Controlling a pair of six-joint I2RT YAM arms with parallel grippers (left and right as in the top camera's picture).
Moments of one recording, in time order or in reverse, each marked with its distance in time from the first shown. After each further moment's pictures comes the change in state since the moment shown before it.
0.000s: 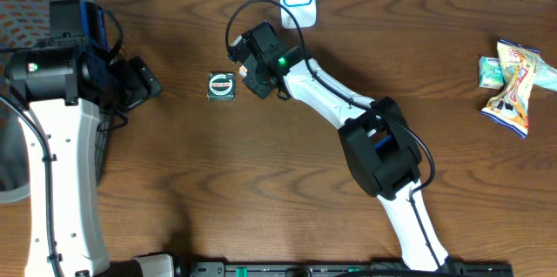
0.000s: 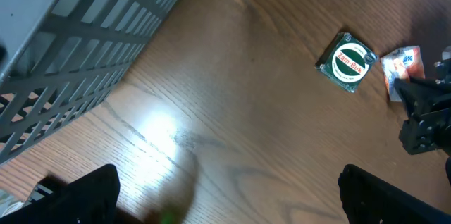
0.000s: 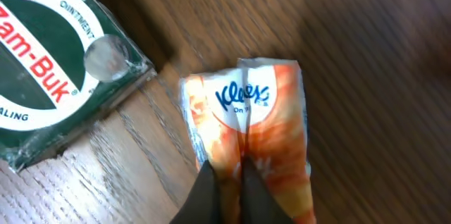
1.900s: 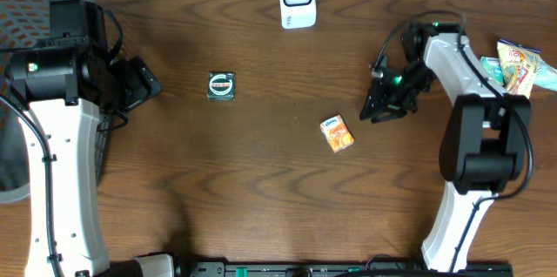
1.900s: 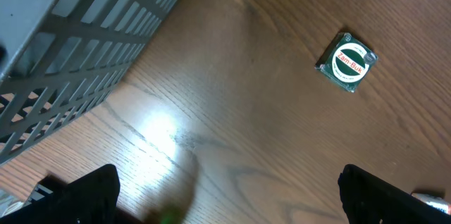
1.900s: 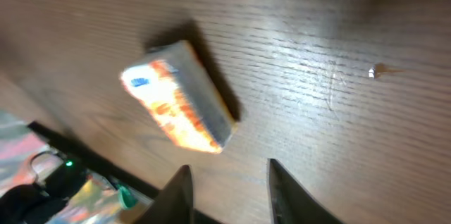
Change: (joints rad) left arm 0.000 0.000 0.000 0.000 0.000 0.000; right arm -0.609 -0.237 -0.220 -0.817 -0.472 0.180
